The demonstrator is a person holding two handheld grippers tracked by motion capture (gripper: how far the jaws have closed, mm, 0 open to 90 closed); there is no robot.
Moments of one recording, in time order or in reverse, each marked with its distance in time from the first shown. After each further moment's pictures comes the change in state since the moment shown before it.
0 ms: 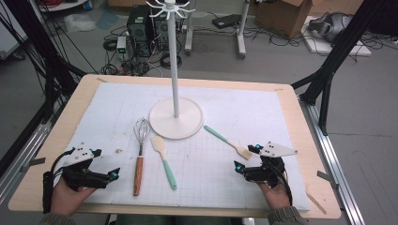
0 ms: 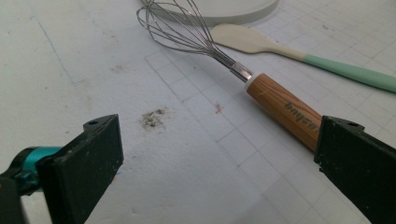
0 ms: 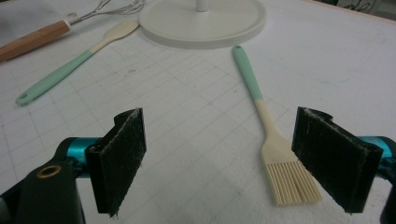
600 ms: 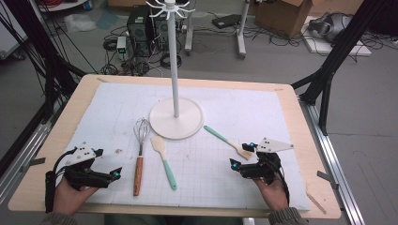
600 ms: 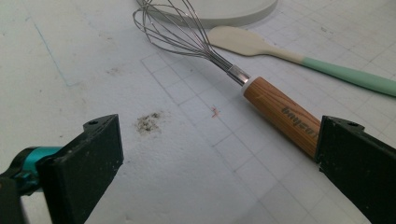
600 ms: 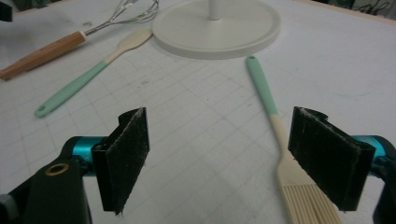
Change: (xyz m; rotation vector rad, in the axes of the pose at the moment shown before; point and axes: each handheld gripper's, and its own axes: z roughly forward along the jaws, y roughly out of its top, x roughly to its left) left arm -0.003 0.002 0.003 -0.003 -0.001 0.000; right arm 0.001 0.012 0.009 0.004 0.070 0.012
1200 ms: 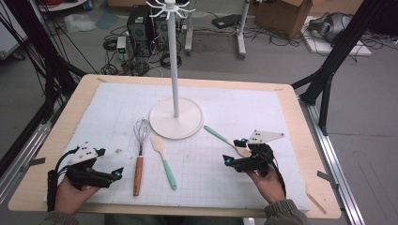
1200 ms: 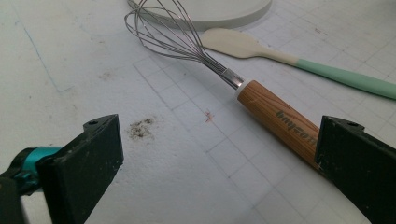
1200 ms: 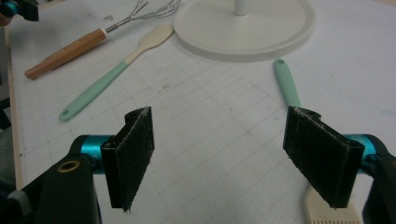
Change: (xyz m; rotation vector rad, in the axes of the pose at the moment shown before) left arm -0.002 0.002 0.003 -0.004 -0.017 0.001; right arm 0.002 0.027 0.015 0.066 0.081 -0.009
